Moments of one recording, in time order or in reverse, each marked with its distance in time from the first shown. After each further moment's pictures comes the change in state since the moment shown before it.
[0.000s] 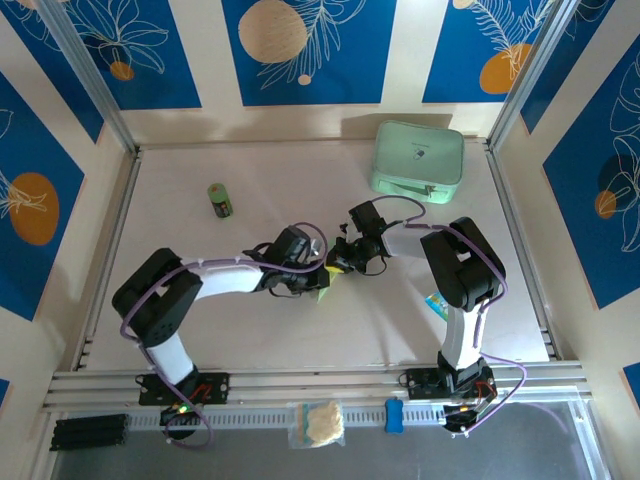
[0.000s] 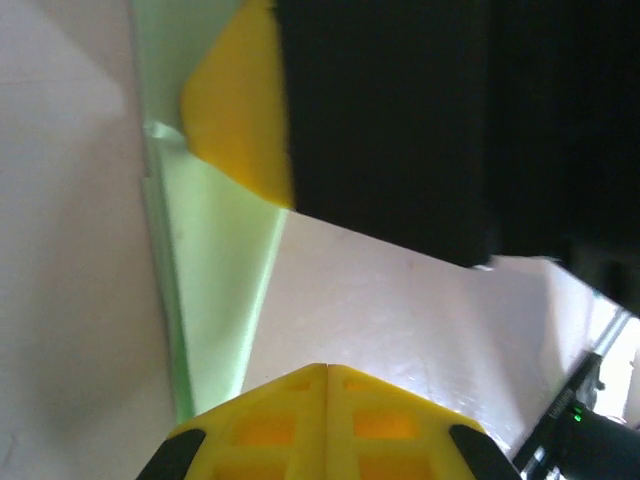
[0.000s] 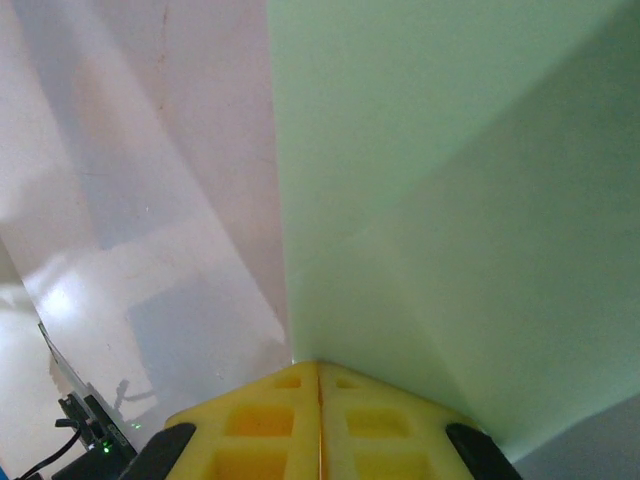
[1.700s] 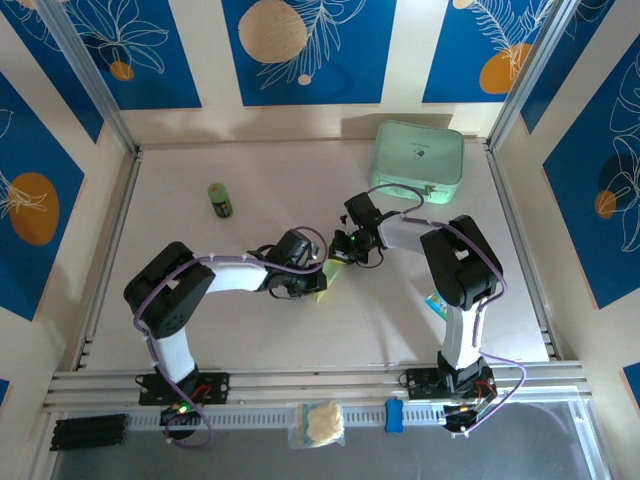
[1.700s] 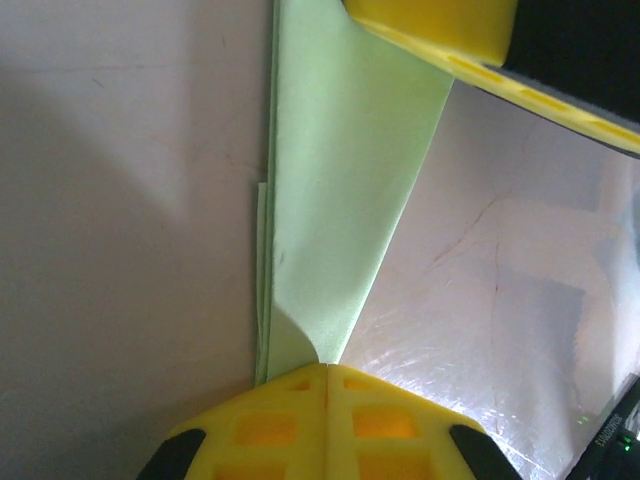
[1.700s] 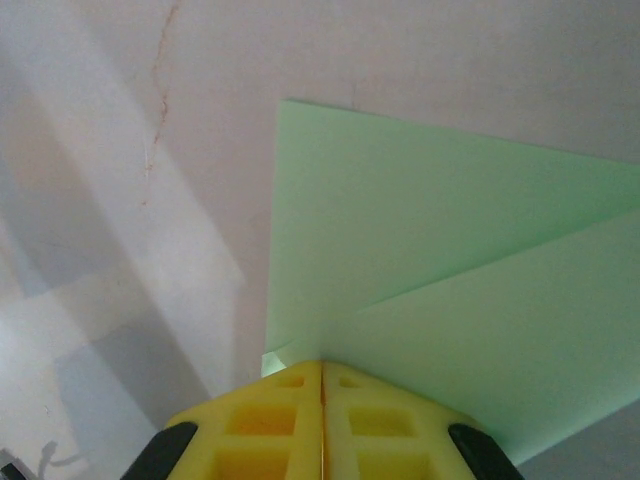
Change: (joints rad) left arm 0.016 0.064 0.004 0.000 -0.002 0.001; right arm 0.013 0.015 0.109 -0.126 0.172 -0.068
